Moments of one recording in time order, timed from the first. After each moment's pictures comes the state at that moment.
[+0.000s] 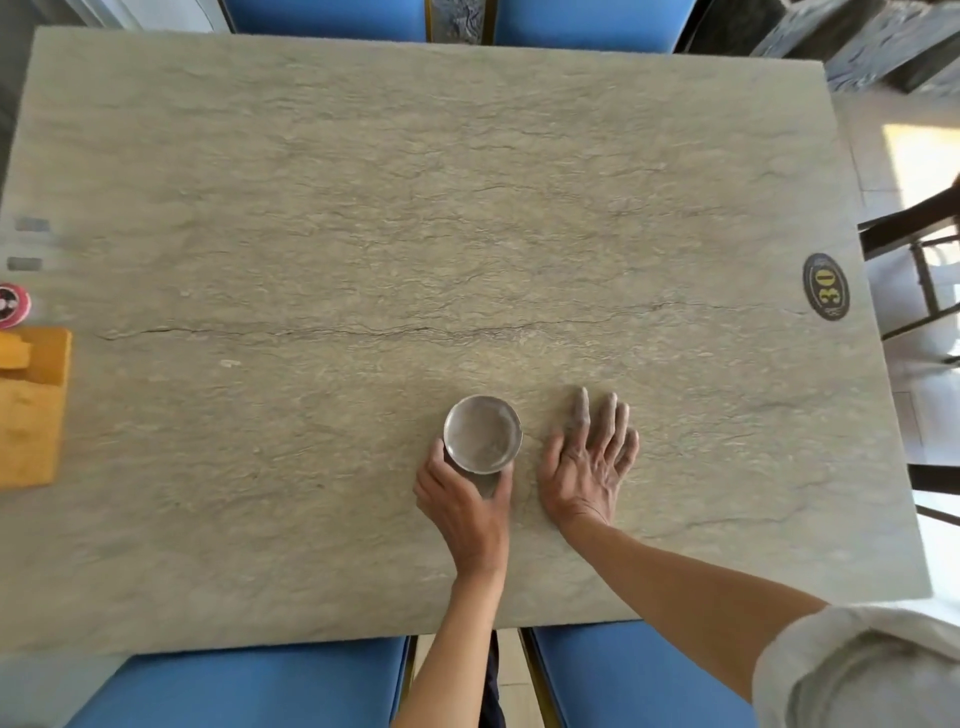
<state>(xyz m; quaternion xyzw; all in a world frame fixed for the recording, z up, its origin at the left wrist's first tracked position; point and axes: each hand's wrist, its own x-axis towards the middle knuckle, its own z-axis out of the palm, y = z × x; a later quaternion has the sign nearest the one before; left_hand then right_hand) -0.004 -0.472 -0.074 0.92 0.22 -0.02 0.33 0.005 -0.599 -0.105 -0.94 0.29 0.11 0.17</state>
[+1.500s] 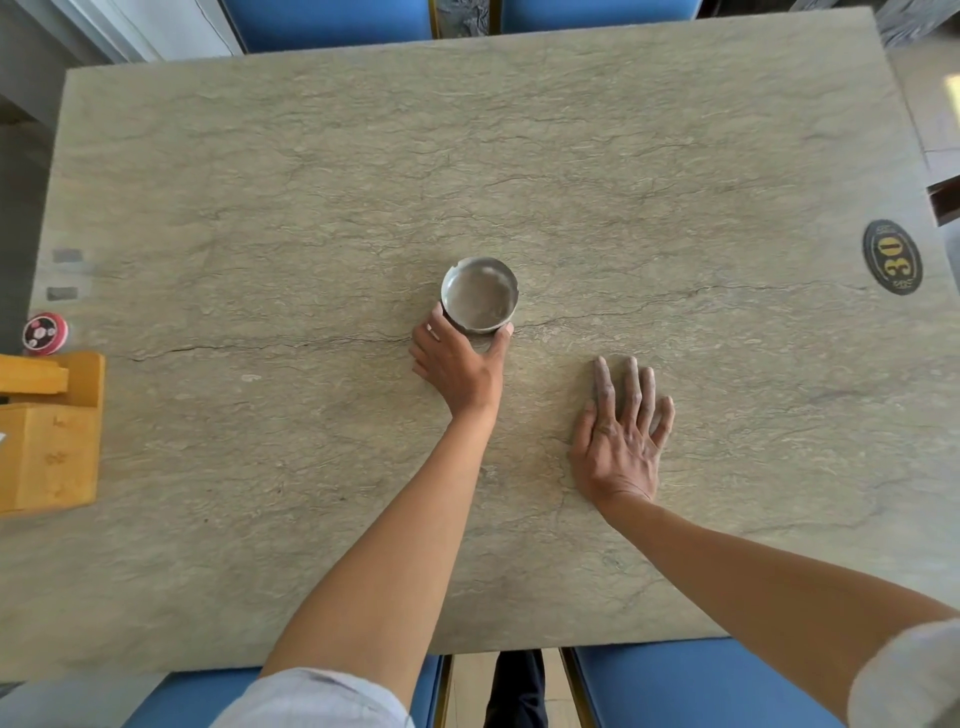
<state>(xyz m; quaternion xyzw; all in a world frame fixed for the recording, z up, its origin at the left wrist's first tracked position) 0.169 -0.470 -0.099 0.92 0.20 0.05 0.33 0.036 -0.610 -0.109 -0.95 0.24 0.08 0.17</state>
